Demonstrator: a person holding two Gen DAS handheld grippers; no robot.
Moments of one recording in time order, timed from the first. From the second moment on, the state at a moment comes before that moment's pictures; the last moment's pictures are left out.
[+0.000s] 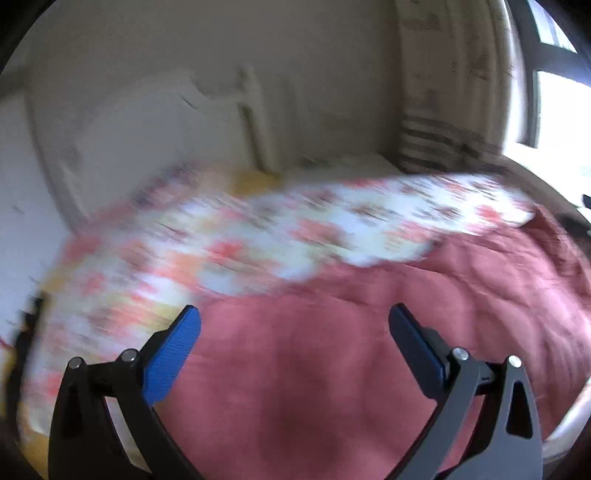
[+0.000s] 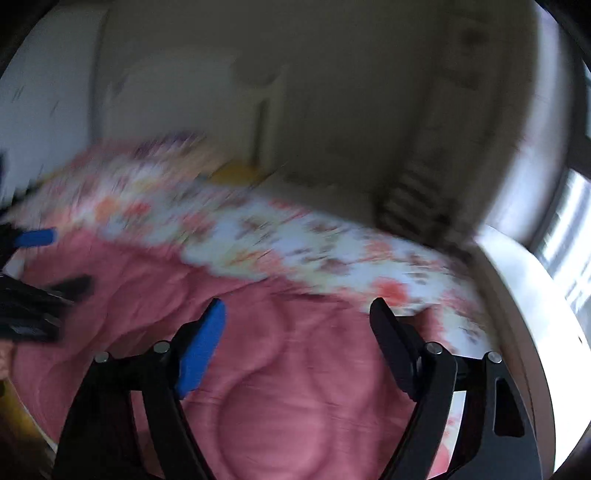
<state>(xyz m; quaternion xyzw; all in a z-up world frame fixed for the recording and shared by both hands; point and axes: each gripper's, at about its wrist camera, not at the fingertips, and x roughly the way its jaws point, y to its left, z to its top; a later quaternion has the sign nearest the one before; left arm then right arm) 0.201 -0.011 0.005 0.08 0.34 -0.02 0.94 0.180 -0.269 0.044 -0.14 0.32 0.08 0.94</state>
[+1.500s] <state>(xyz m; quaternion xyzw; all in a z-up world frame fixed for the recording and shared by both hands) 0.304 0.045 -0.042 0.08 0.39 0.04 0.92 0.265 -0.405 -0.037 0.09 0.44 0.03 0.89</state>
